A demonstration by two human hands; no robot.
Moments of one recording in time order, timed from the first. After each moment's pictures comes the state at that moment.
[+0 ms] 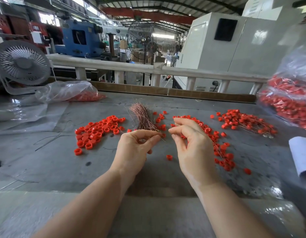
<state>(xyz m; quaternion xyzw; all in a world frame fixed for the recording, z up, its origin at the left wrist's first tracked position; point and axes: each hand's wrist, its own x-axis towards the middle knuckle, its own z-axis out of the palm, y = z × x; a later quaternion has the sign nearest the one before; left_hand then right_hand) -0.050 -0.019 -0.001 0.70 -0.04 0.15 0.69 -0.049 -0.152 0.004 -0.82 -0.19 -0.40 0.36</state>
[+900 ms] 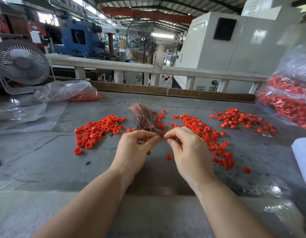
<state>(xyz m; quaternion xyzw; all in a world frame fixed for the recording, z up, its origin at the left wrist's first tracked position) -0.046 -0.018 -0.006 0.75 -0.03 0.15 0.64 -0.055 -0.152 0.002 -0.87 -0.18 -0.32 0.34</state>
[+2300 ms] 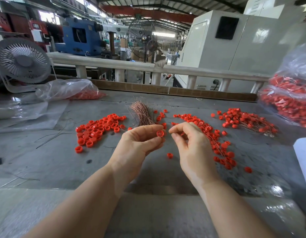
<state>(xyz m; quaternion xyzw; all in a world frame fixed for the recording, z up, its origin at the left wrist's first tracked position) -0.050 -0.018 0.001 0.55 -0.08 0.03 0.83 -0.051 -0.152 0.003 -0.83 -0.17 -0.33 0.41</state>
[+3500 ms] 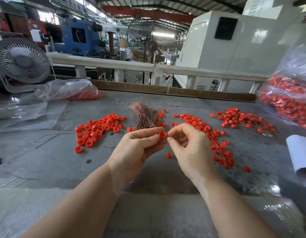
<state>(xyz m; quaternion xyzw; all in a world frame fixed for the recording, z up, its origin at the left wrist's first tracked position) -0.055 -0.017 0.009 0.51 -0.02 -0.05 0.86 -0.055 -0.152 0.005 -0.83 -0.16 -0.30 0.44</state>
